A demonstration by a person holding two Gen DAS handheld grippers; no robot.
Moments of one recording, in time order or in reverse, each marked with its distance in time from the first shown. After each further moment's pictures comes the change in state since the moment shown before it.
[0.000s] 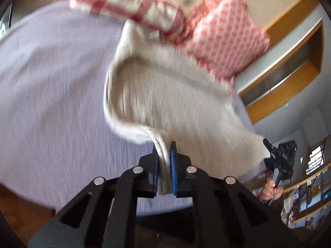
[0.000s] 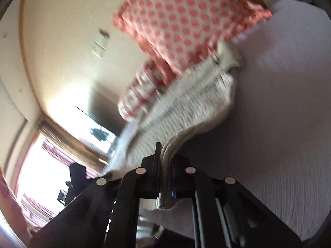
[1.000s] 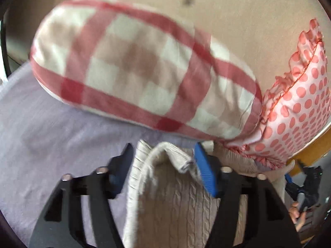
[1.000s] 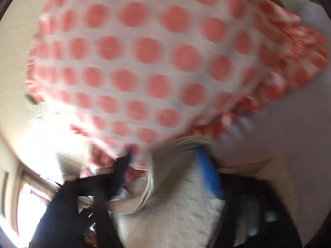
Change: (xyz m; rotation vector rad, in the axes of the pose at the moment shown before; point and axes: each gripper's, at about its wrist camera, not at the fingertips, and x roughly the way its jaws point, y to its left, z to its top) left arm 0.149 0.057 0.264 -0.092 -0.189 0.309; right arm 0.221 -0.089 0.242 0.194 -0.105 -0.156
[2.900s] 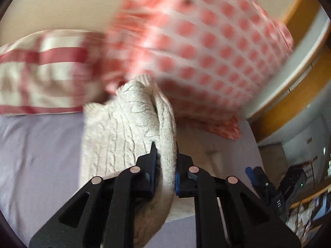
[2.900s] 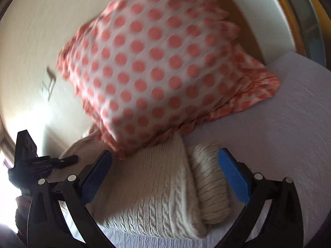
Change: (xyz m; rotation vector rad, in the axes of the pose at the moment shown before) left arm -0.012 -0.301 -0.070 0.271 0.233 -0.177; right arm -0.130 -0.004 -0.033 -0.216 -0.135 -0.120
